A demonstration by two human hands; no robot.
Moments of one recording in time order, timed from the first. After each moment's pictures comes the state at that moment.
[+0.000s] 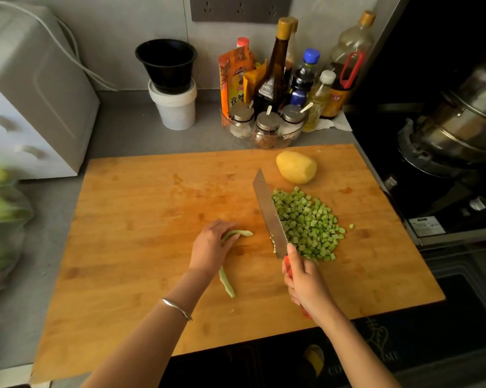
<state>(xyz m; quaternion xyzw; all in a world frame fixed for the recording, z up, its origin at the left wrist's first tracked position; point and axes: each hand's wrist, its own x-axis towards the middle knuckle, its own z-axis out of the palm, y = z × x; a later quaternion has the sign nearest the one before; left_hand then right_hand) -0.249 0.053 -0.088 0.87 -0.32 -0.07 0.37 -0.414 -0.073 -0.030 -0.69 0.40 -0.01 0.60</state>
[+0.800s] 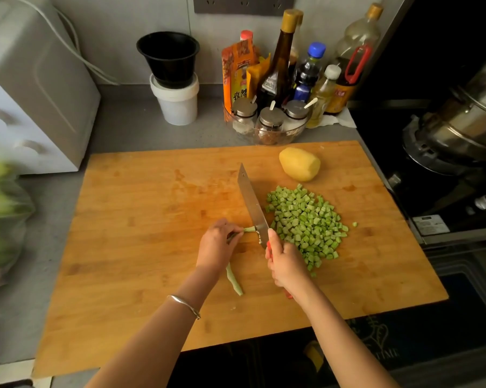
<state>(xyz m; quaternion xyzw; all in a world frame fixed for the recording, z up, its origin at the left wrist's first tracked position) -0.255 0.046 -0.095 0.87 -0.30 -0.07 0.39 -0.369 -0.062 -0.039 -0.74 0.43 0.03 0.53</state>
